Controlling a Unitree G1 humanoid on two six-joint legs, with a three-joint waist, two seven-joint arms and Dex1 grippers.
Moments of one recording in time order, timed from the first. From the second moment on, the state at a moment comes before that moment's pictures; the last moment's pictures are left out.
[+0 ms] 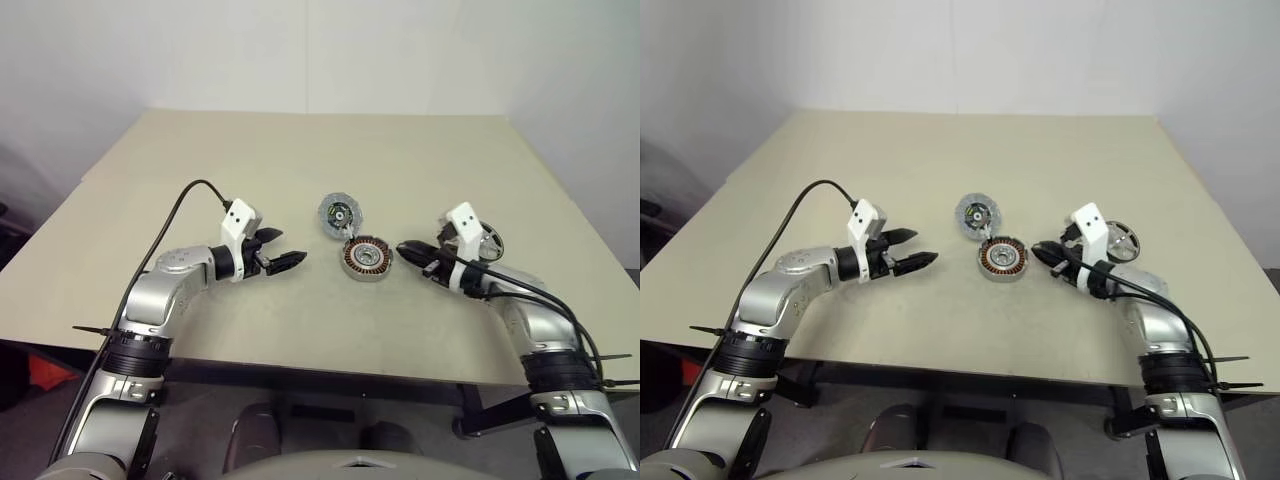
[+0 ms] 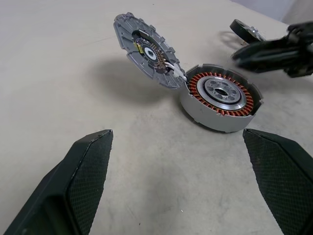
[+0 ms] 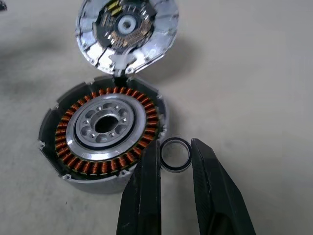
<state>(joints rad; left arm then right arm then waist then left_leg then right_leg) -0.41 0.41 -0.05 0.00 -0.37 0.63 -0.81 -0.33 -0.49 -0.03 0.24 0.28 0.34 0.79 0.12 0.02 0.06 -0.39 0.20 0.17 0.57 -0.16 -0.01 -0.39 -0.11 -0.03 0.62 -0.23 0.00</state>
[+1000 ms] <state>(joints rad) -0.39 0.42 -0.04 -0.01 -0.37 0.61 -0.79 -0.35 -0.38 0.10 0.12 0.25 0.42 0.78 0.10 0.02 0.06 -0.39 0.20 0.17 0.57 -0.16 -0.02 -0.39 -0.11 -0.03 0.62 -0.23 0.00</state>
